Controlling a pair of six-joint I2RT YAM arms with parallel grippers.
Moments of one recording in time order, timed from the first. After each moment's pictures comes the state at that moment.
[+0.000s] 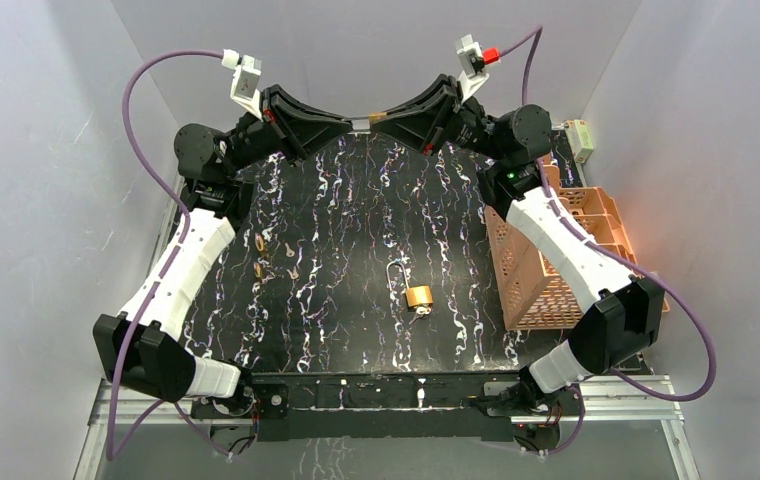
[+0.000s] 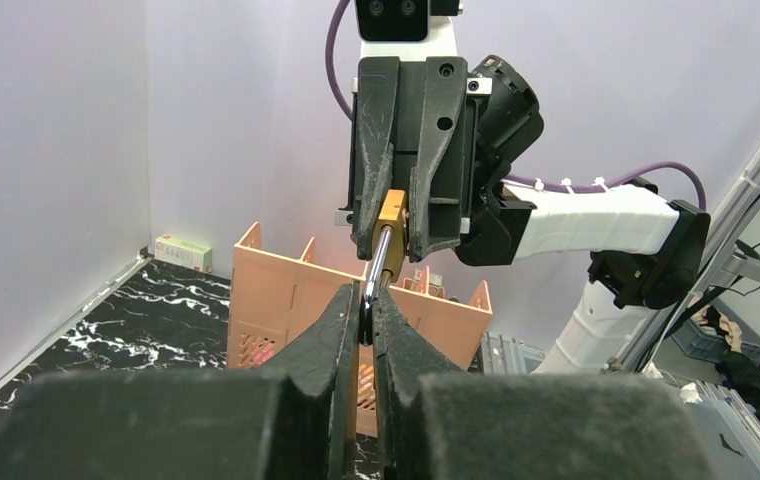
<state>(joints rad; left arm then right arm) -0.30 1.37 1.34 0.68 0.96 -0.77 0.52 1.51 1.47 0.69 -0.89 0.78</state>
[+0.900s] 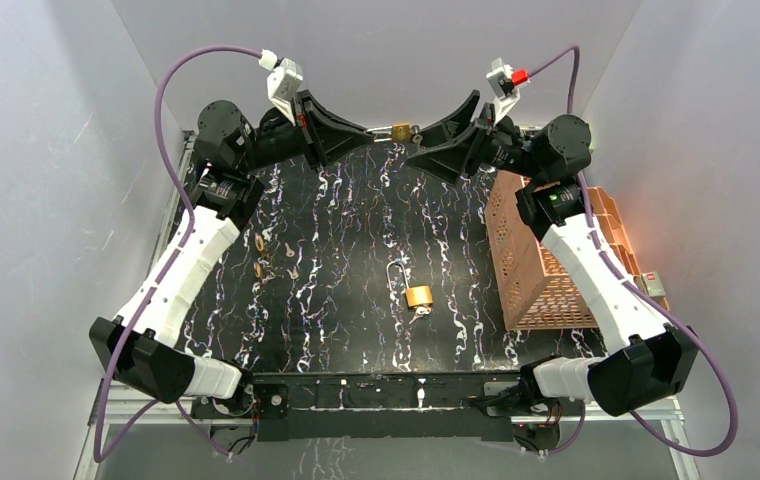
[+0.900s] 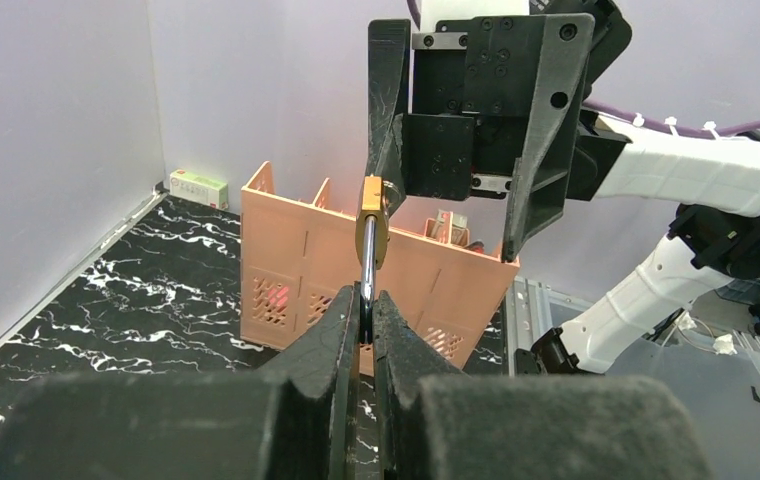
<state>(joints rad) -0.40 1.37 1.47 0.22 0.91 -0.44 0.37 1.29 1.32 0.40 -0.98 0.66</state>
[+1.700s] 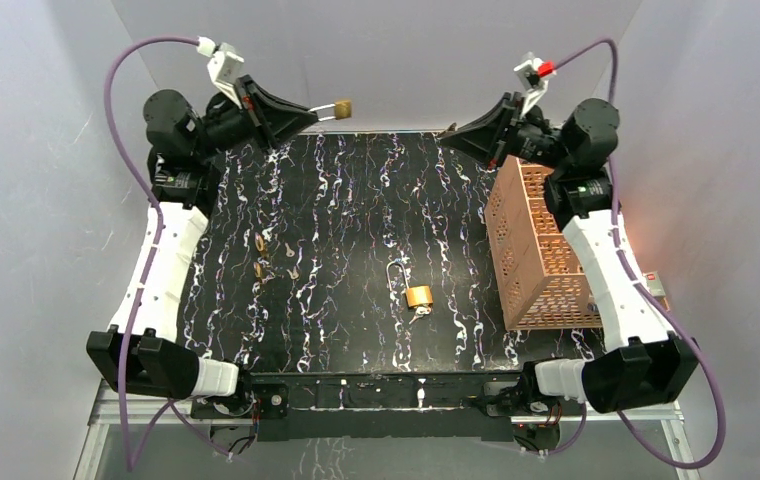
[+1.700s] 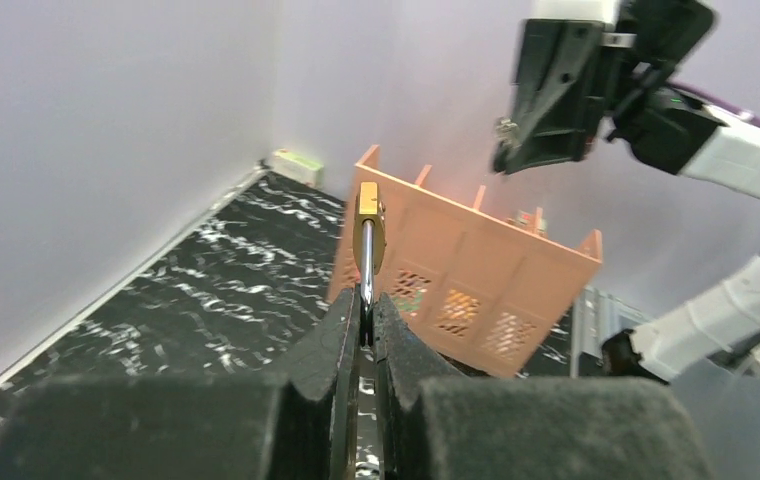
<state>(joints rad) -0.16 1.36 1.50 0.16 1.01 -0.45 0.23 1.30 1.38 0.17 -1.05 0.50</state>
